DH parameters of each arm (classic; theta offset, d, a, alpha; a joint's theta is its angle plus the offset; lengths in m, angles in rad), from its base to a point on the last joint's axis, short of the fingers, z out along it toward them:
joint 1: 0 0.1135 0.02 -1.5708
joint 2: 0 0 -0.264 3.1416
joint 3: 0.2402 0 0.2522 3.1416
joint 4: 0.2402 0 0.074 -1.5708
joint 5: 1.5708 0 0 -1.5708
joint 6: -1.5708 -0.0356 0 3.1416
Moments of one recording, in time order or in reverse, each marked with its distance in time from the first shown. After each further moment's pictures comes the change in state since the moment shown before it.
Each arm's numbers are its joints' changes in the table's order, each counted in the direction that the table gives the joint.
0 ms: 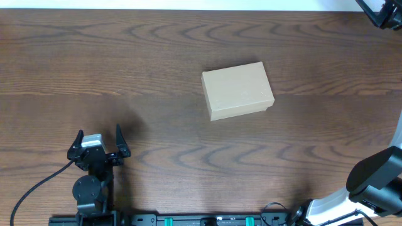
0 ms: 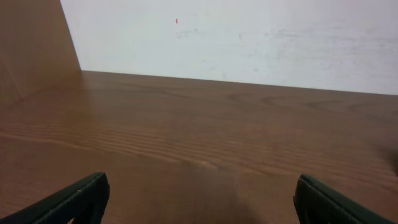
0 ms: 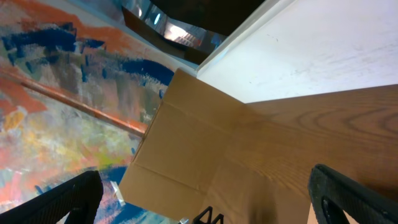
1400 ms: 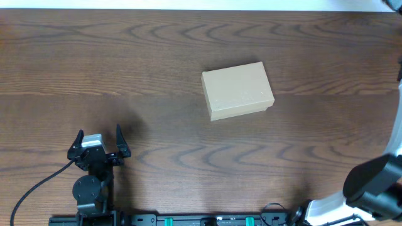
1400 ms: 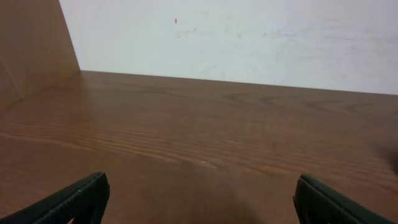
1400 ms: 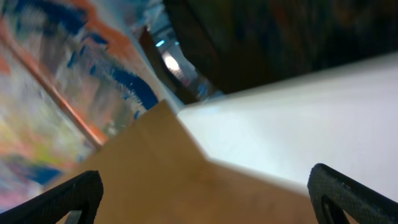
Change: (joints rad) left arm 0.000 0.000 0.000 0.001 0.003 0.000; right arm 0.061 -0.056 -0.001 0.006 0.246 0.474
